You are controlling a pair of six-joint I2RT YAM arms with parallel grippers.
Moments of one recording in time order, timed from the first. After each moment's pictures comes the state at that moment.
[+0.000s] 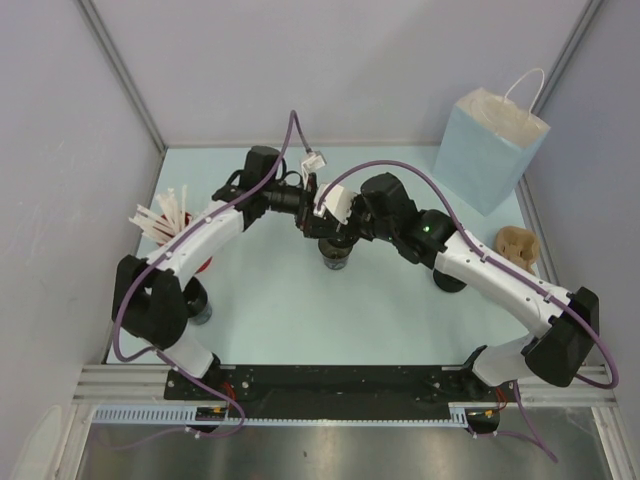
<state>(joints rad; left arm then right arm) -0.44 1.60 1.31 -0.30 1.08 -0.08 0.82 1.40 1.33 -0.48 0.04 -0.61</state>
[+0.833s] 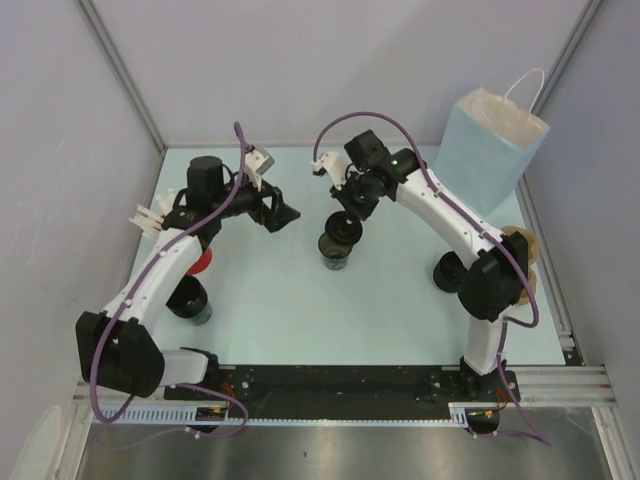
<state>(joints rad) -0.23 1.31 1.11 -0.23 0.70 0.15 0.63 1.87 1.88 -0.99 -0.19 -0.40</state>
